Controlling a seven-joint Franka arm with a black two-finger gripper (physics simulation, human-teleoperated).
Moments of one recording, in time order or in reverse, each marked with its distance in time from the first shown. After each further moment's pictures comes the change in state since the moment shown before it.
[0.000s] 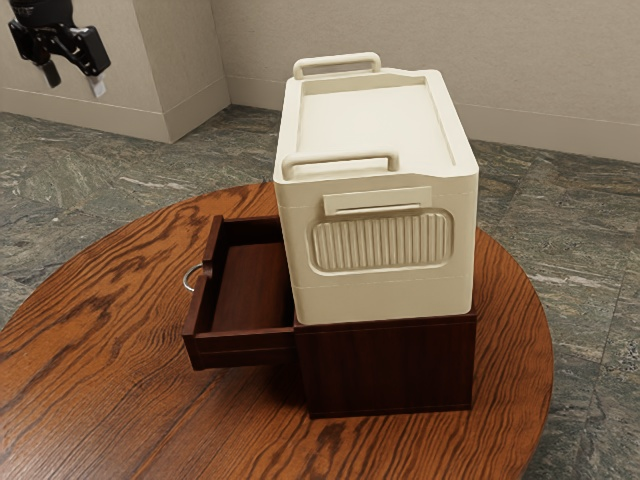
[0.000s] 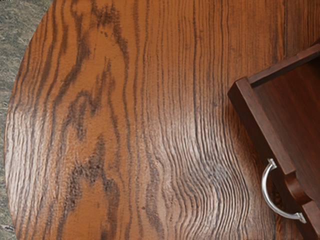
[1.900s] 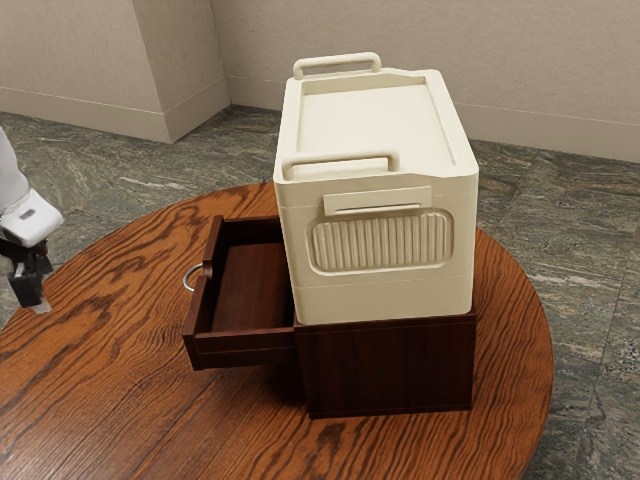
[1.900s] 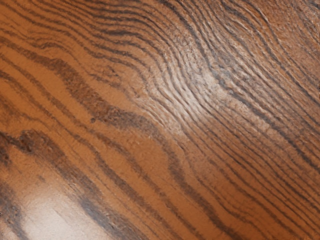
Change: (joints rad) arm 0.343 -0.574 -0.264 -1.241 0.342 0.669 0.732
